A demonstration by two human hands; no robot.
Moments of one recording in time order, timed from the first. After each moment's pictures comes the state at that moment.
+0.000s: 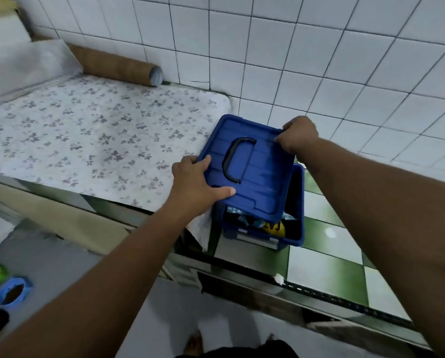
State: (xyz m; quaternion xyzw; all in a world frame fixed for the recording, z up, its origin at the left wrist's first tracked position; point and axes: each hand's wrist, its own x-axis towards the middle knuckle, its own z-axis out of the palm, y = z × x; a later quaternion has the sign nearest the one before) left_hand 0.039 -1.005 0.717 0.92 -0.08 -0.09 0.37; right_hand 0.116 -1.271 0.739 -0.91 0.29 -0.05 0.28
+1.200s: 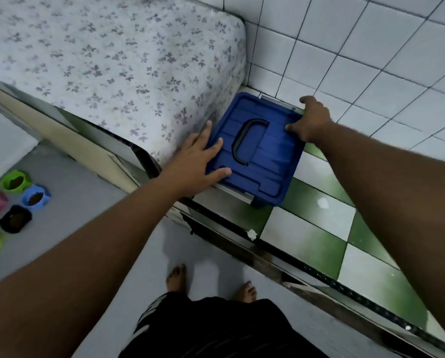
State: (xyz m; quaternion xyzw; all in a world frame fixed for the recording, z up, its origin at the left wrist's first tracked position) left_hand -0.006 -1.046 0.632 0.96 -0.17 -0.14 0.19; right_hand 0.089 -1.337 0.660 -0.96 0.13 0.08 0.24
